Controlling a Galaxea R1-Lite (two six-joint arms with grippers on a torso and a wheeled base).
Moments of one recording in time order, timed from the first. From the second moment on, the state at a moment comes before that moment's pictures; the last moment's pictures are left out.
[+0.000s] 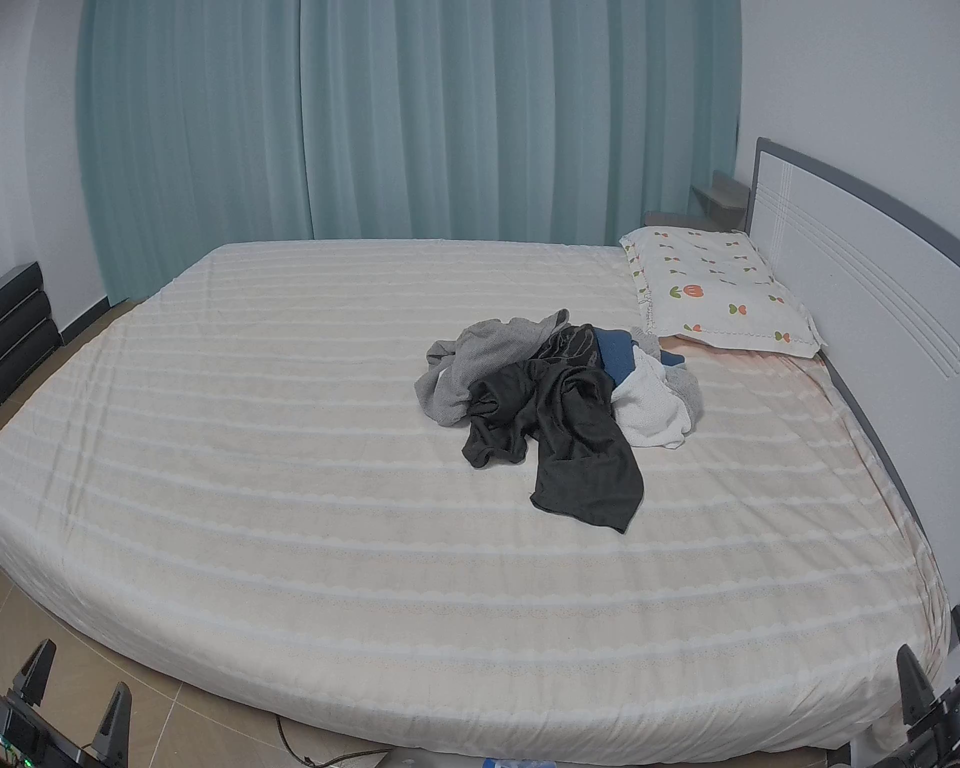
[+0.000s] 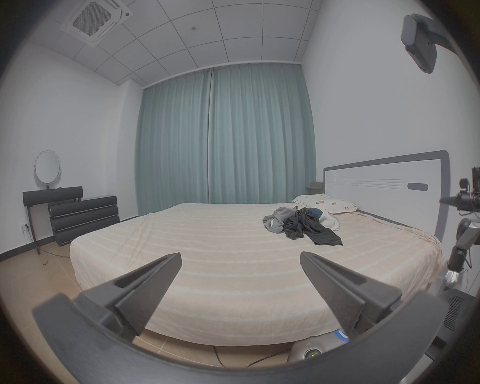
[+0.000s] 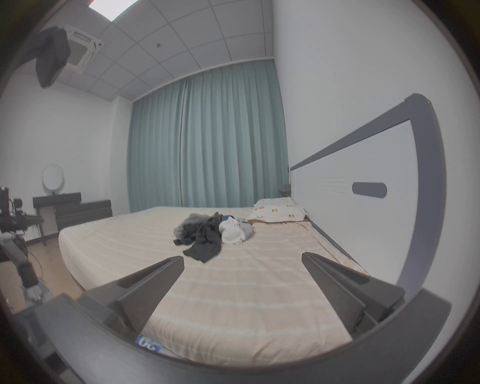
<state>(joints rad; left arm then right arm) 0.00 0.02 -0.02 0.02 -0.04 0.02 -0.01 0.02 -0.05 0.00 0.02 0.02</state>
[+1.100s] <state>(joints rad) 0.00 0.02 -0.02 0.02 -0.03 0.02 0.12 1.41 -0.48 -0.46 0.11 0.28</state>
